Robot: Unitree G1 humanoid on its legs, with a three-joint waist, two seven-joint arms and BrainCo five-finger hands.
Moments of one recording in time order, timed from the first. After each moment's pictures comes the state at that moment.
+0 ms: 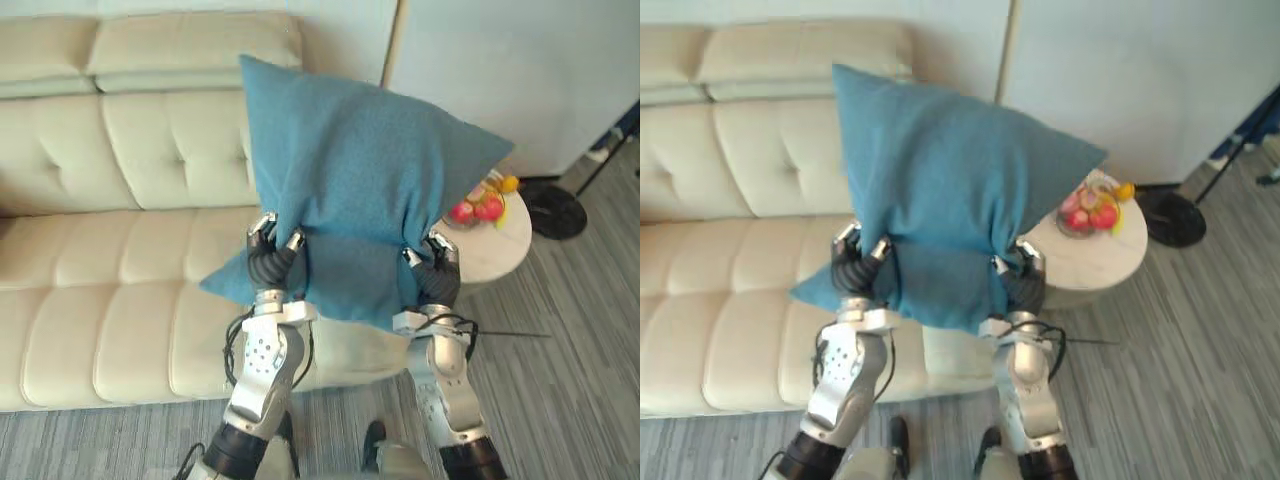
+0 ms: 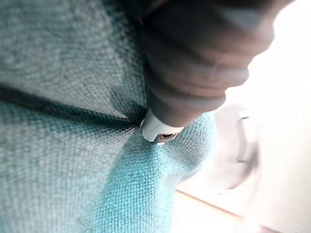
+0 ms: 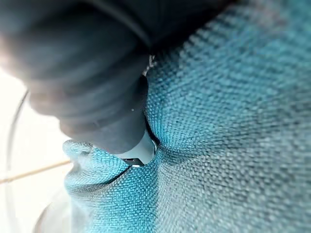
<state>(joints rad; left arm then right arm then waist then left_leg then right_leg) -0.04 0.03 -0.39 -0.21 -0.32 -0.33 0.47 0.01 -0.01 0.21 -0.19 0.23 -0.28 -0.32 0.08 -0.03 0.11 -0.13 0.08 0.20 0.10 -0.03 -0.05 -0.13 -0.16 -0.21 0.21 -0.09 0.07</state>
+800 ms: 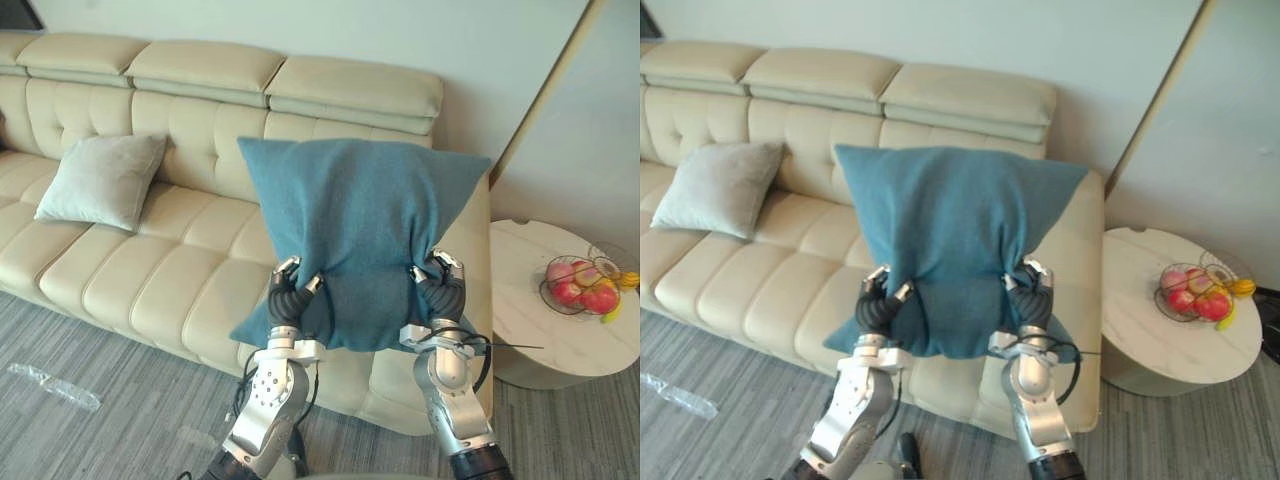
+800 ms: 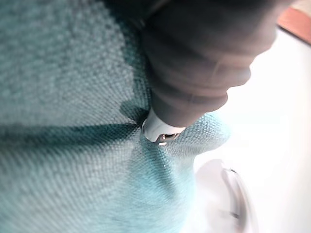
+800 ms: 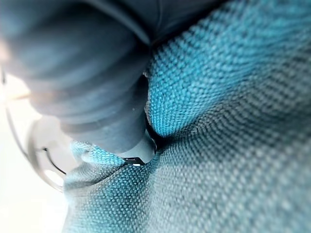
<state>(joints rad) 0.01 0.12 -0.55 0.05 -0.41 -0.32 0.42 0.01 -0.11 0.20 0.05 0.16 -0.30 -0.40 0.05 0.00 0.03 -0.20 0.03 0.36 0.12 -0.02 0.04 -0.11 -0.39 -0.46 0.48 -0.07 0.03</state>
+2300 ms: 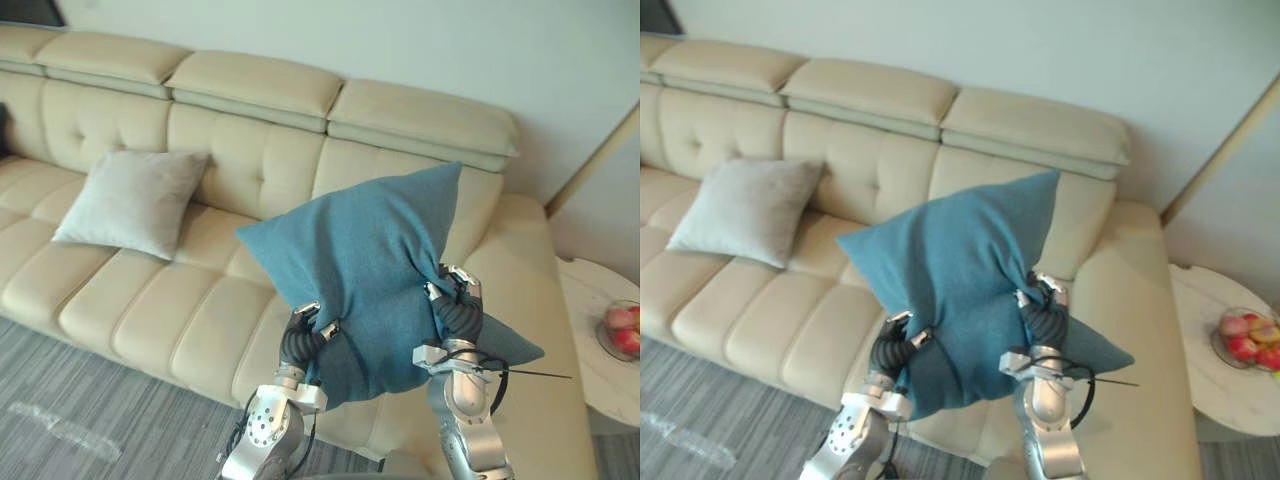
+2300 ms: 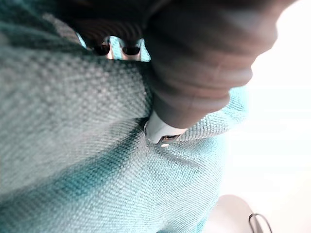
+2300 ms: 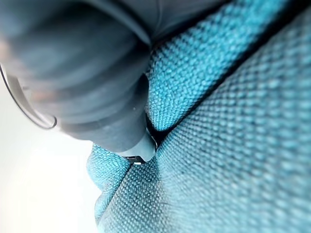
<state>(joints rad) 0.17 0.18 -0.59 -0.09 -0.44 -0.27 0.27 0.15 -0.08 0.16 -0.13 0.16 -0.31 -0.33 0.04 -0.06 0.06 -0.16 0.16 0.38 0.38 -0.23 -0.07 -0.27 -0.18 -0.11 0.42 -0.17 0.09</state>
